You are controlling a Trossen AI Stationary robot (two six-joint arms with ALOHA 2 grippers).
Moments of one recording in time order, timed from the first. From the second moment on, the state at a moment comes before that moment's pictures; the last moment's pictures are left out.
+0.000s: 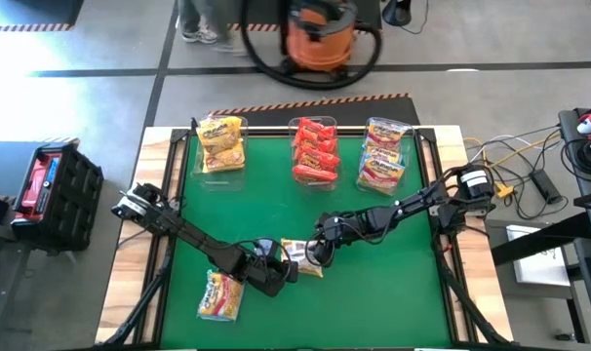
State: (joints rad) left arm -0.49 1.86 1.08 -0.22 -0.44 -1.80; right arm 0.16 1.79 0.85 0.13 0.05 0.69
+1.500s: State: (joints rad) left arm -0.48 1.99 1.08 -0.10 -0.77 -2.11; right arm 0.15 1.80 0.84 0.11 0.08 0.62
